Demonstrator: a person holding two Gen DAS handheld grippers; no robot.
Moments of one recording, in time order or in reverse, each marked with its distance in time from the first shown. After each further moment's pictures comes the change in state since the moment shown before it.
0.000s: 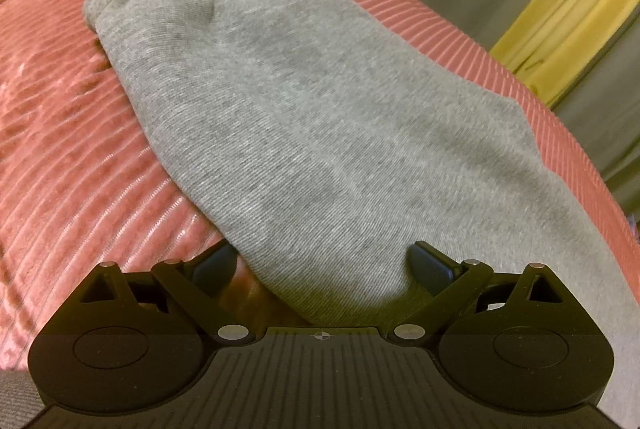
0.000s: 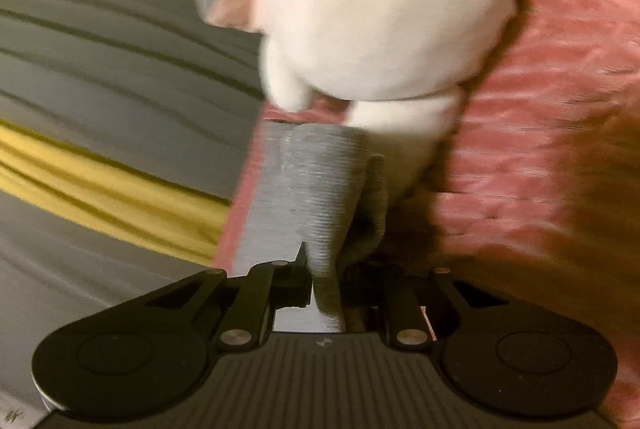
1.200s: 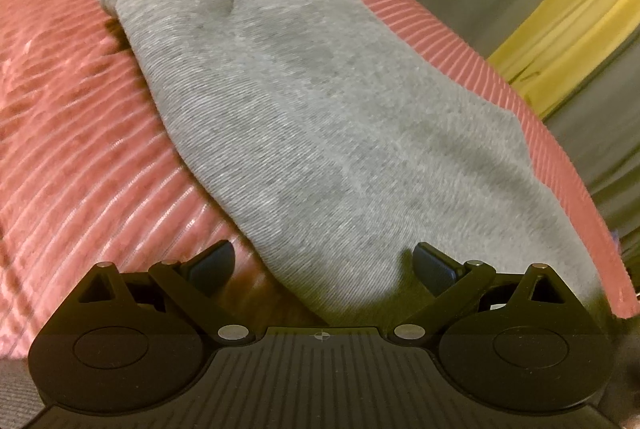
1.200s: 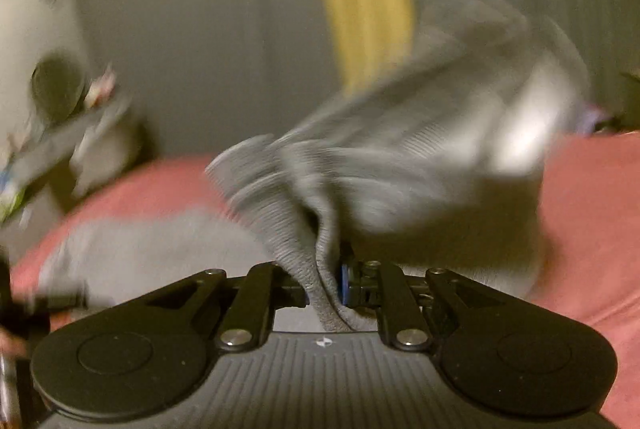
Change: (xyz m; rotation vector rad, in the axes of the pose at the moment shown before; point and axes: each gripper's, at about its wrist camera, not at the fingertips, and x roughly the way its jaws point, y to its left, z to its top) left arm -0.010 0.013 -0.002 -0.066 0.013 -0.046; right arm 0.030 0.220 -0.275 -1.222 0.360 0.172
